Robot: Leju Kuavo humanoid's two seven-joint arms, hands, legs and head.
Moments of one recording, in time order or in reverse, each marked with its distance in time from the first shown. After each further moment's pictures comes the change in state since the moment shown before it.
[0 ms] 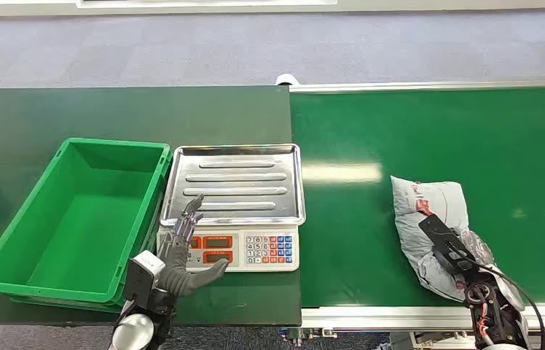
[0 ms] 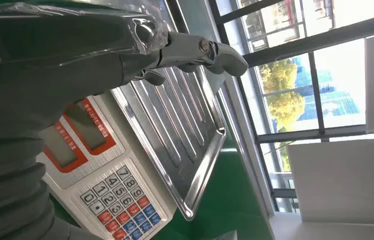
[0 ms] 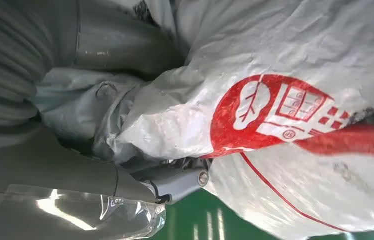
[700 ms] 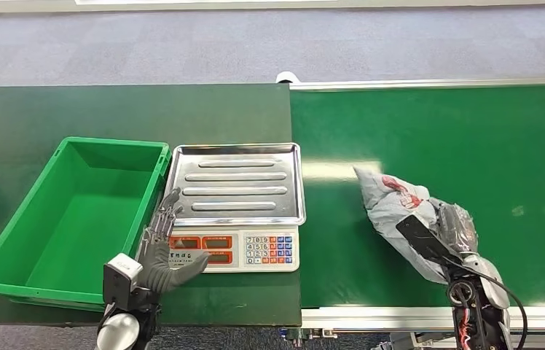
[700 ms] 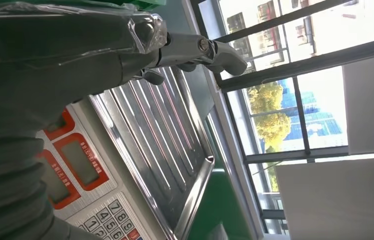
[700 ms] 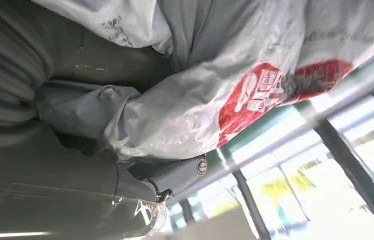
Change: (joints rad) left arm 0.012 0.008 0.059 -0.054 0.003 0.003 -0.051; right arm 0.101 0.076 0.092 -0.337 -0.047 -0.169 -0.276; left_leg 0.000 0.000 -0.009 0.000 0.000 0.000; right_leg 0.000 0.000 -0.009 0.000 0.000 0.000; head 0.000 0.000
